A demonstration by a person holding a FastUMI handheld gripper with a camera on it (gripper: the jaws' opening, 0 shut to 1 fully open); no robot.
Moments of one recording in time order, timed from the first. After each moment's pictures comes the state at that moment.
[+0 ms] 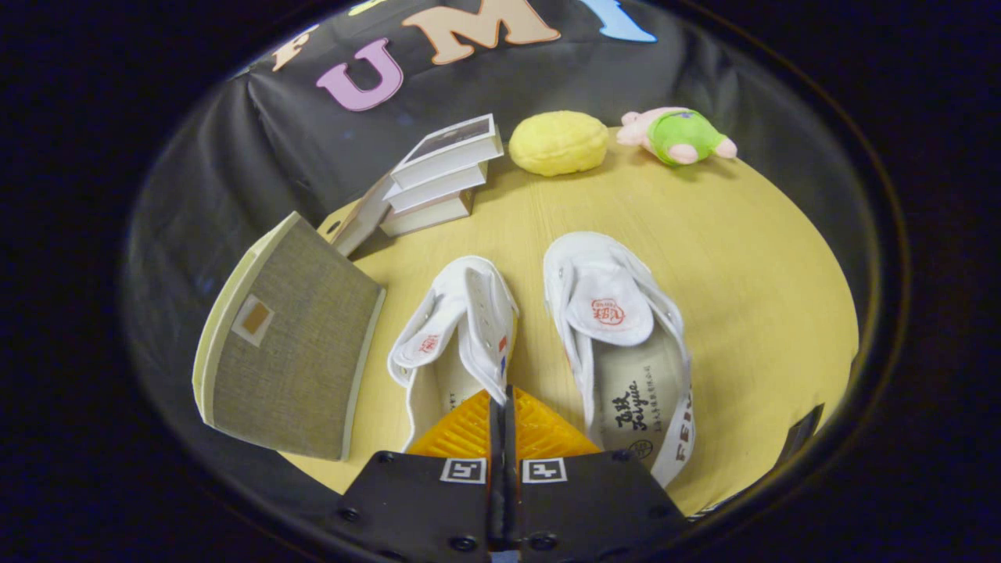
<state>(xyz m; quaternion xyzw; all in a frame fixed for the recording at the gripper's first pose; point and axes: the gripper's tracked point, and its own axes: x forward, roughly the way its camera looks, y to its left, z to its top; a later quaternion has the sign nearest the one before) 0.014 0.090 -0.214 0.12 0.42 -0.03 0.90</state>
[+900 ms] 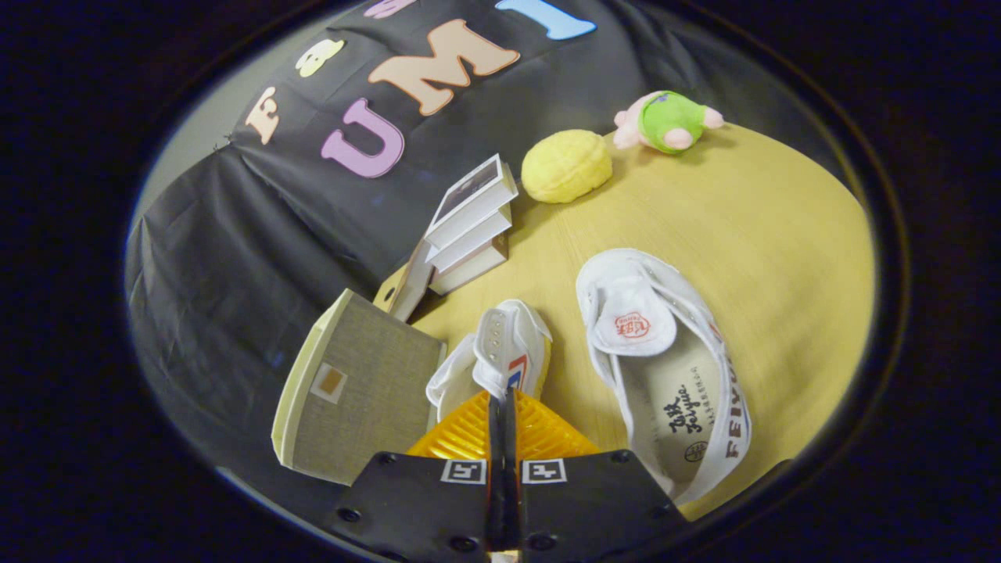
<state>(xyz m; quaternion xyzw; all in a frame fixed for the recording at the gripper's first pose) 0.033 0.108 -0.190 0.29 0.34 0.02 0.90</state>
